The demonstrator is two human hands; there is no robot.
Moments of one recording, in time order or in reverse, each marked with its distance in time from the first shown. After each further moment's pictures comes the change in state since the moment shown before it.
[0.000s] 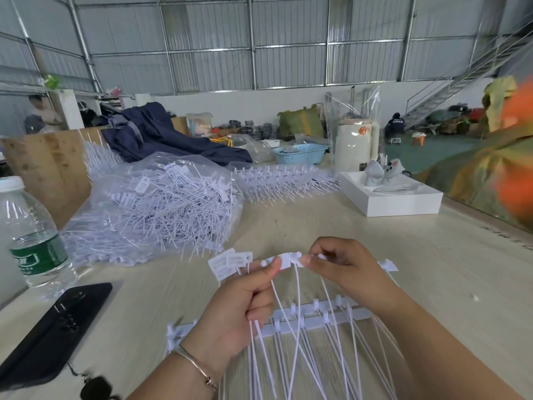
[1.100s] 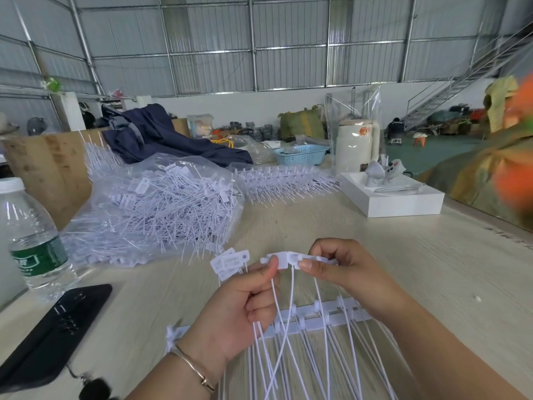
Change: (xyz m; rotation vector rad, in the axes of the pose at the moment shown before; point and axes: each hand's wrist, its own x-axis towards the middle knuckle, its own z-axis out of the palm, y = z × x) left_hand -0.002 0.006 -0.001 -0.188 -0.206 -0.116; right_hand -0.005 -0.011 -0.001 0.225 -0.100 0.056
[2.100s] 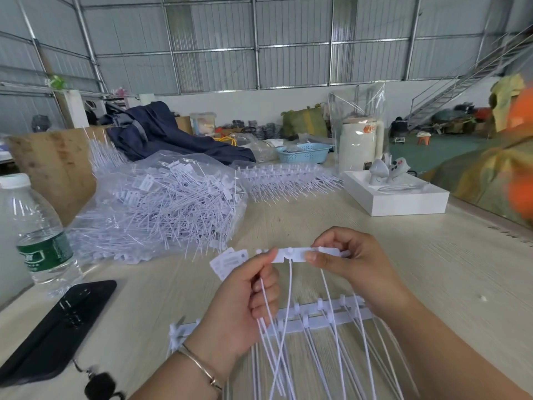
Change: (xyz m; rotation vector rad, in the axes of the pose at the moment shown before) left_hand 0.002 -0.002 0.007 0.034 0.194 0.023; right_hand 0.005 0.009 0.001 0.099 0.170 -0.032
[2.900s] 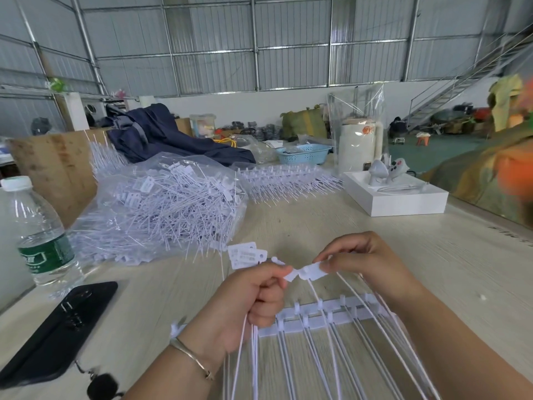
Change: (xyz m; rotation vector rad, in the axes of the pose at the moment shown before) left_hand -0.005 0.010 0.001 0.447 -0.019 -0.040; right_hand 0.003 -0.009 -0.016 0.022 -0.116 0.138
